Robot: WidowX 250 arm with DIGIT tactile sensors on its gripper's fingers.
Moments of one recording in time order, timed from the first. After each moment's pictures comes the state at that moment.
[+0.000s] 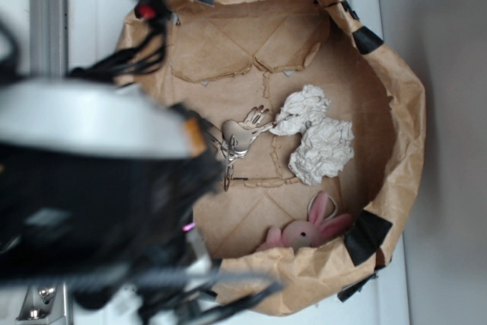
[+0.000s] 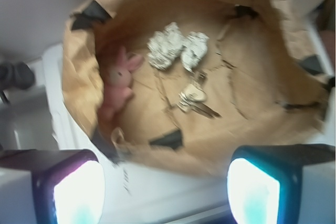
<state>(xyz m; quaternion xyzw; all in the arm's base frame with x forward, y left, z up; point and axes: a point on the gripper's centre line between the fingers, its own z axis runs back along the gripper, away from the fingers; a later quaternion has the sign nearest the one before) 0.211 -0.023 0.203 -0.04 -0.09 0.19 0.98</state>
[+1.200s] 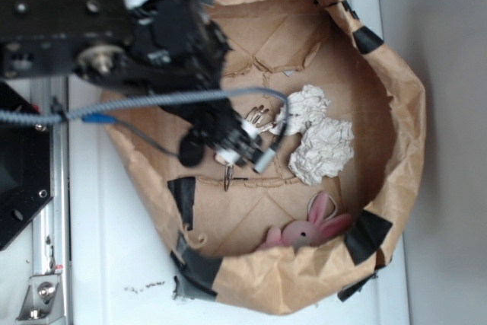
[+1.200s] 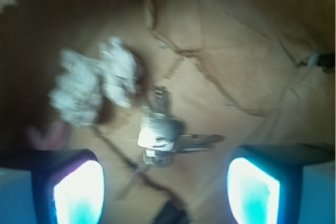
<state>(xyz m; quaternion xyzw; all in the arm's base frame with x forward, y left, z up) 0.213 0.042 0.090 -0.07 -0.10 0.44 0.89</state>
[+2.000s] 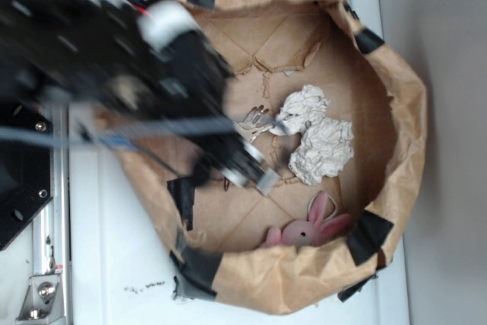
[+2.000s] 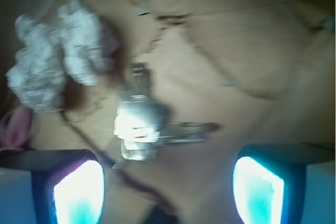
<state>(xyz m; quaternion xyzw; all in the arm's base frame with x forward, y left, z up) 0.236 0.007 0.073 -0.08 -0.08 0.43 0.90</state>
